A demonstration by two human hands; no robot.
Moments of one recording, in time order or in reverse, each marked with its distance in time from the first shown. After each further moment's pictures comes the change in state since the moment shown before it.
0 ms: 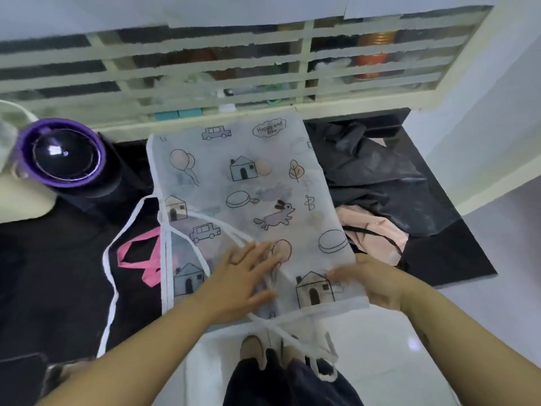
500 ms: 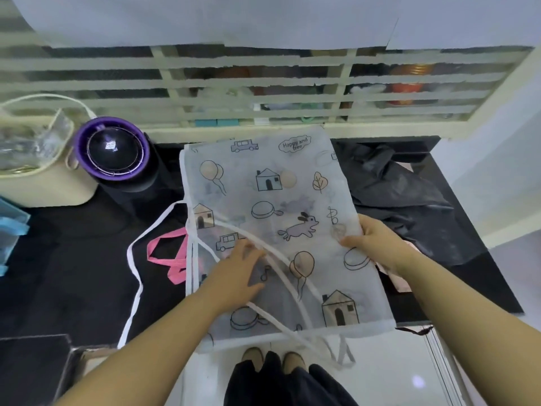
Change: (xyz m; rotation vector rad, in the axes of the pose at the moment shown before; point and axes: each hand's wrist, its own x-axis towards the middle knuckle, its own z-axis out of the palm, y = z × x) left_hand -0.016 -0.025 -0.013 -0.236 0.086 -0.307; right_hand 0.032 -0.069 0.009 -0.412 0.264 -0.312
